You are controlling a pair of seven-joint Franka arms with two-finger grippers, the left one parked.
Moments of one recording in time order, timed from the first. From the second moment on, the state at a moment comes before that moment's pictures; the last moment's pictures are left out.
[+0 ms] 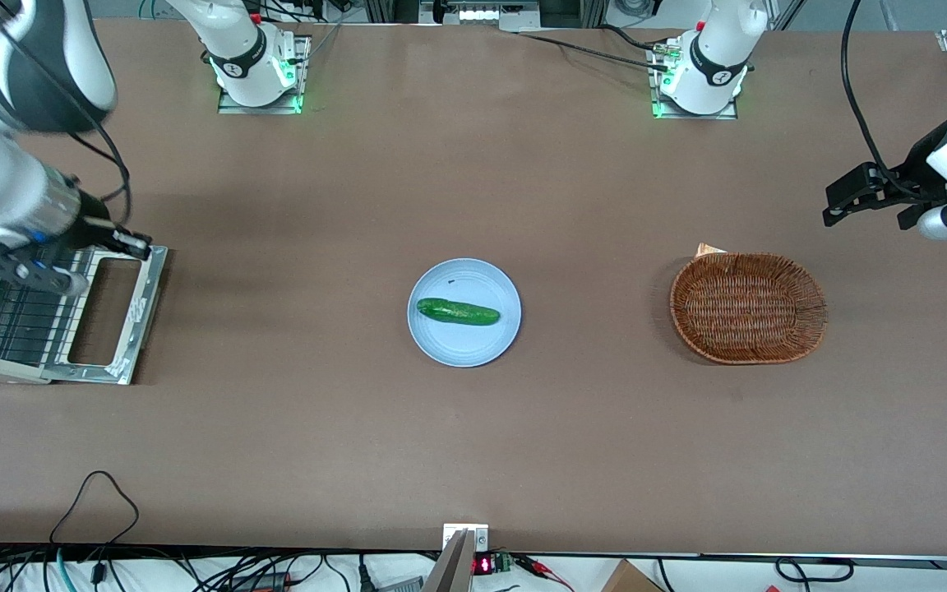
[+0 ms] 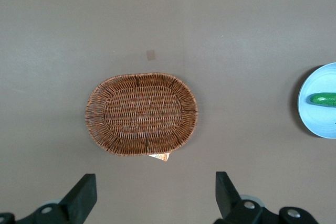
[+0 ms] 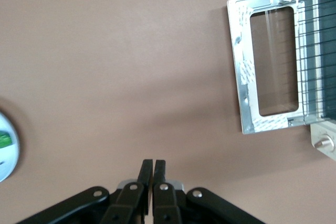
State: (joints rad) arm -0.10 0.06 0.17 -1.76 0.00 1.76 0.33
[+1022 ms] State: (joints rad) arm -0.11 0.01 0.16 -1.69 0.01 1.67 0.13
